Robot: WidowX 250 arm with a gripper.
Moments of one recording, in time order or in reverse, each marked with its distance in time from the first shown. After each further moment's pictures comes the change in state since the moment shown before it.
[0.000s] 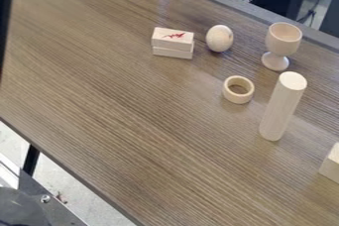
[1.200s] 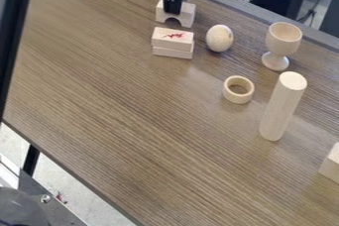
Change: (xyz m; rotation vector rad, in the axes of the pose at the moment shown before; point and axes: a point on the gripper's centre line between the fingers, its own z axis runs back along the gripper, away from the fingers) arm 0.028 0.016 -0.032 0.071 -0.135 -0.068
